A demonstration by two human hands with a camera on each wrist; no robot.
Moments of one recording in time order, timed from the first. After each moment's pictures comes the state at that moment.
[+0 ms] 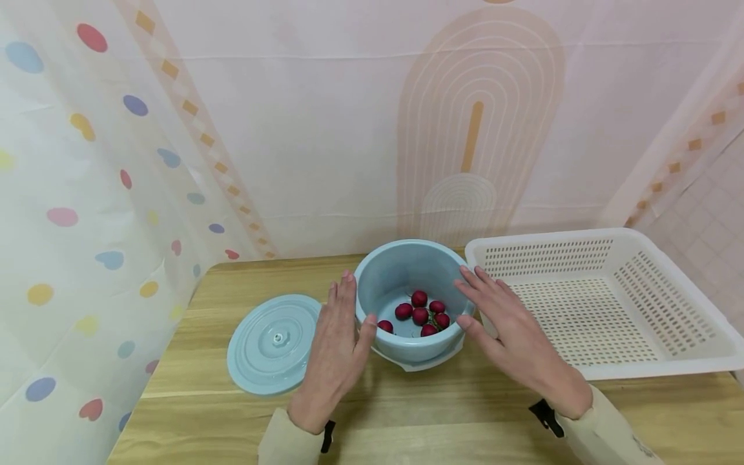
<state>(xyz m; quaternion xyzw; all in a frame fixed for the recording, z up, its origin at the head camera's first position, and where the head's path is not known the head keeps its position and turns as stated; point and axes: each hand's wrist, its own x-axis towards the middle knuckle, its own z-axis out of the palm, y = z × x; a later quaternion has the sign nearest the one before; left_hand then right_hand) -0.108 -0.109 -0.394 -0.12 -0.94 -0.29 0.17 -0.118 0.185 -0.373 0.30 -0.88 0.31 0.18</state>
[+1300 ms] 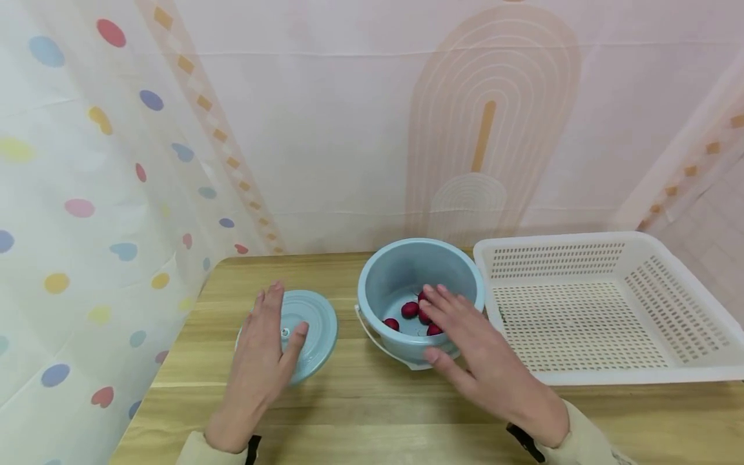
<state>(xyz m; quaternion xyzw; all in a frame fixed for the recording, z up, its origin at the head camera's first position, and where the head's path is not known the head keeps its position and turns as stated) -0.083 -0.209 -0.379 -0.08 -0.95 -0.23 0.21 -0.093 0.140 -0.366 0.41 -0.83 0.33 0.20</state>
